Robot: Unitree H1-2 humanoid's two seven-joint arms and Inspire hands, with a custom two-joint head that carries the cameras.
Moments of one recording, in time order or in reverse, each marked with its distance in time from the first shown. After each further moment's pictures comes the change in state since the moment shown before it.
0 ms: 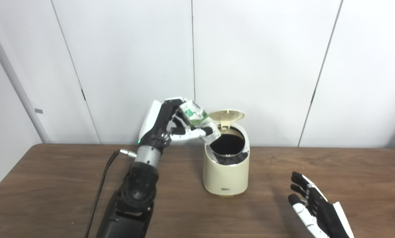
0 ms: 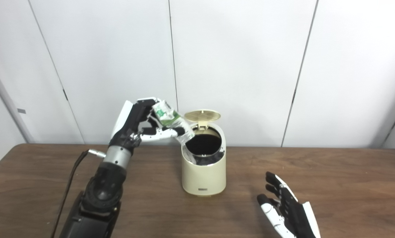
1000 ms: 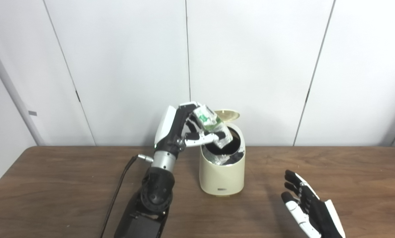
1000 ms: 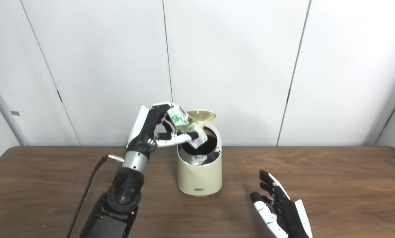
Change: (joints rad) left arm -0.003 -0.058 -0.032 0.235 0.025 -0.229 0.106; right arm -0.006 0.024 0.016 0.001 -0.024 0.002 -0.016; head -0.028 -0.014
